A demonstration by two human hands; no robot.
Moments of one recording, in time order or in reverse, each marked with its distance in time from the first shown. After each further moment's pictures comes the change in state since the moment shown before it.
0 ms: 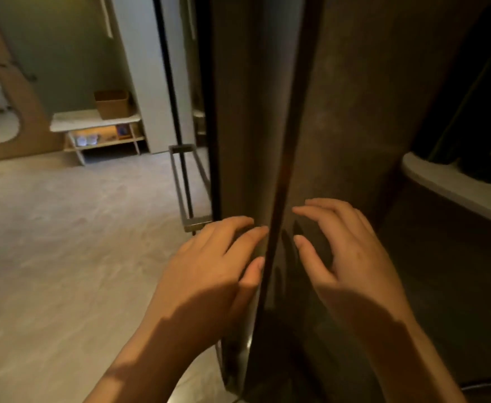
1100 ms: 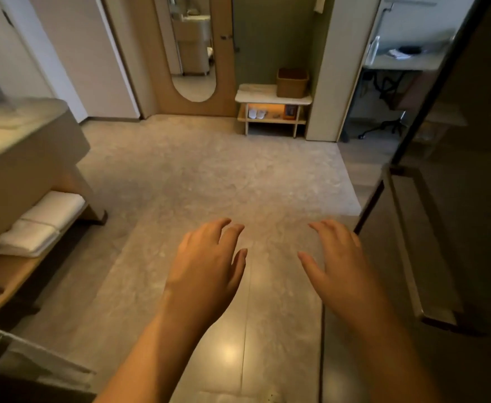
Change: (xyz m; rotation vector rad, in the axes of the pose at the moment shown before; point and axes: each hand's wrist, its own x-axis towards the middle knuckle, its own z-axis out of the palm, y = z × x) left_hand -0.090 -0.349 -0.067 0.355 -0.001 -0.735; right_hand 0.176 -0.229 0.308 0.243 -0.469 -0.242
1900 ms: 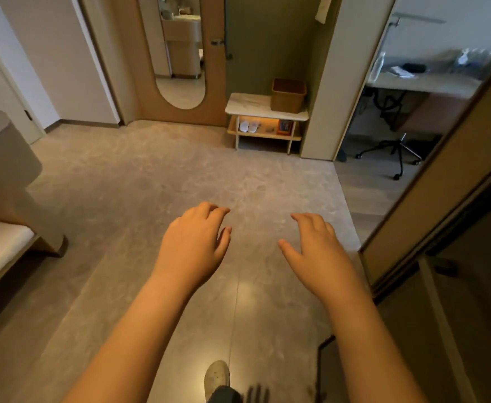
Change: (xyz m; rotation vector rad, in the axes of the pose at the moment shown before) left_hand 0.330 -0.088 0.108 -0.020 0.007 -0.007; right_hand 0.338 0.066 0.059 -0.026 -0.055 0.008
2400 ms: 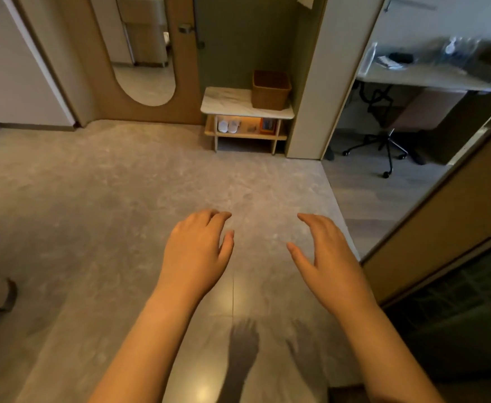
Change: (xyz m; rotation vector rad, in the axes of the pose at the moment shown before) left_hand 0.254 -0.100 0.089 -0.140 0.007 0.039; right_hand 0.252 0.025 0.046 0.062 0.111 0.009
